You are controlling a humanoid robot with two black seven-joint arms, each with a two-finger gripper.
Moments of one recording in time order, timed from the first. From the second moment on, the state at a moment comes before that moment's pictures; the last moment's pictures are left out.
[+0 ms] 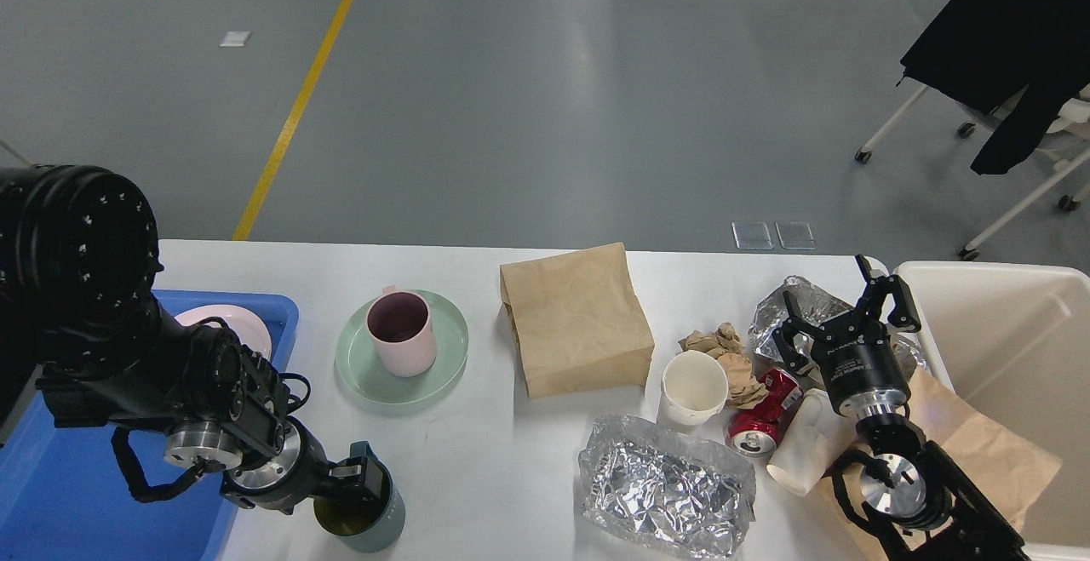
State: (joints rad) left arm -1.58 0.07 1.40 -1.46 -0.12 -0.08 -0.08; right arm 0.20 -0.07 1.41 0.84 -0.53 0.34 0.34
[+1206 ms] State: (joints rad) left arm -1.59 0.12 1.40 -1.51 0.03 -0.02 -0.11; right arm 0.20 -0.07 1.41 0.84 -0.53 0.34 0.34
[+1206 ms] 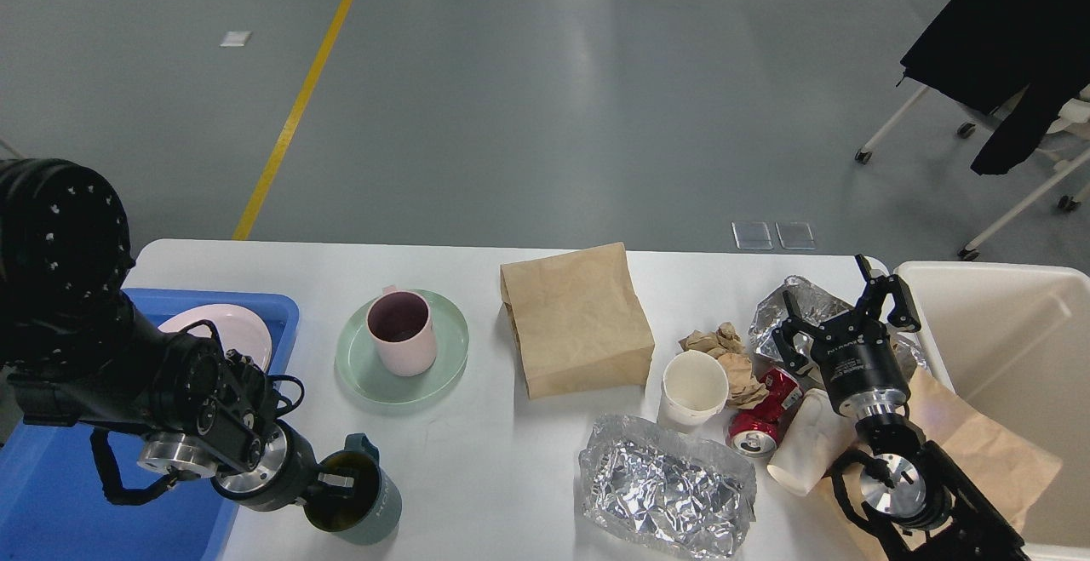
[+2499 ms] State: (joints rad) left arm -1.69 0.77 1.42 -1.04 0.43 -0.70 -0.25; right arm 0.20 -0.07 1.41 0.84 -0.53 0.34 0.34
